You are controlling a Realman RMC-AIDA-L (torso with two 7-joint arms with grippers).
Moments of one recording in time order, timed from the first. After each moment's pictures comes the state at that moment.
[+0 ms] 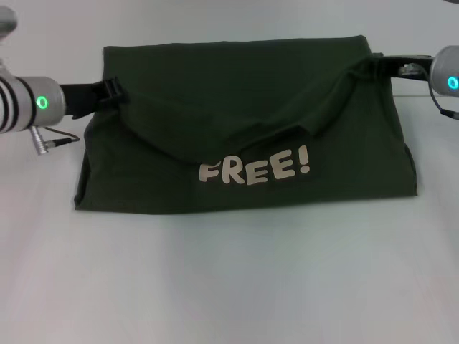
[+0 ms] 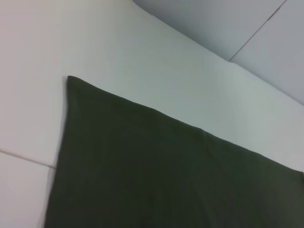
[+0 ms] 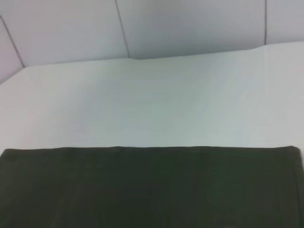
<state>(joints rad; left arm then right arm) -0.81 -2.08 0.64 0.69 2.37 0.84 -2.54 0.90 2.03 -0.84 -0.54 -2.22 -0.58 2.15</state>
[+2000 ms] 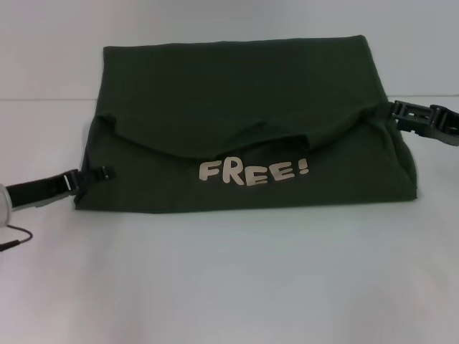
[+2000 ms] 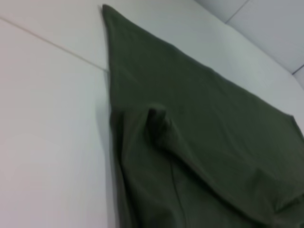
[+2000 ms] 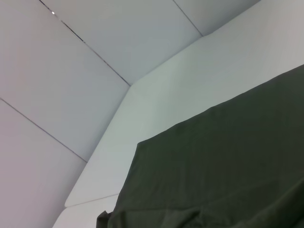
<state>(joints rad) -0.50 -2.08 0.64 0.70 2.12 1.06 -2.20 0.56 1.98 -0.73 -0.69 -1.86 -1.25 2.17</state>
